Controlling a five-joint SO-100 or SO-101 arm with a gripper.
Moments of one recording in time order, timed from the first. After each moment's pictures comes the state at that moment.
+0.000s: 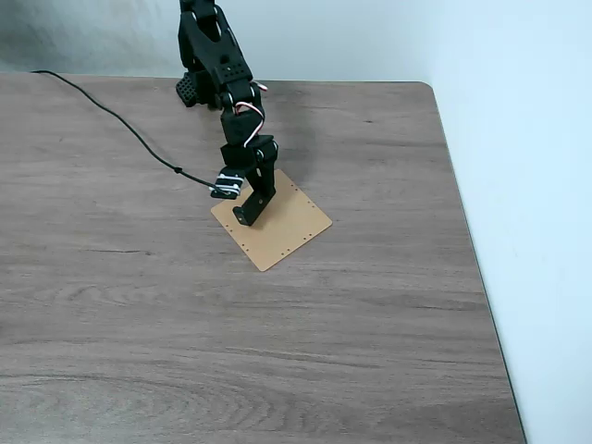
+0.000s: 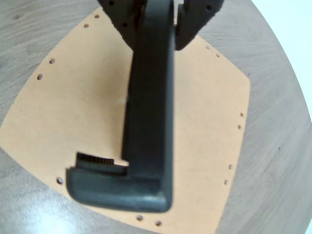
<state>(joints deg) -22.4 83.9 98.4 38.8 -37.0</state>
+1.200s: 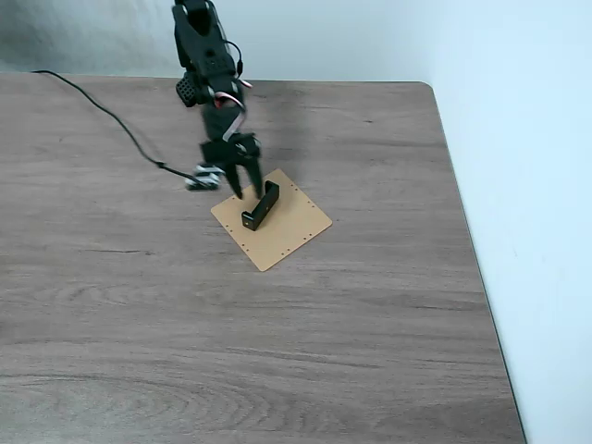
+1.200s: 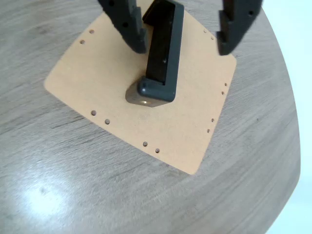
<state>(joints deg) -14.9 93.8 101.5 36.3 -46.4</state>
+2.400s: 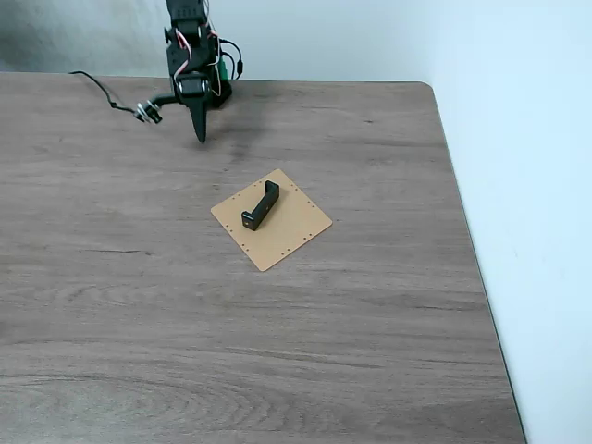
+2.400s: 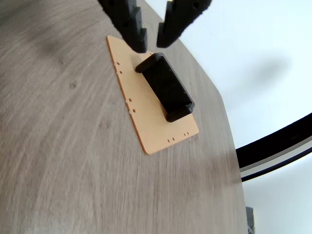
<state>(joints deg) -4.1 168.9 161.9 41.0 -0.6</state>
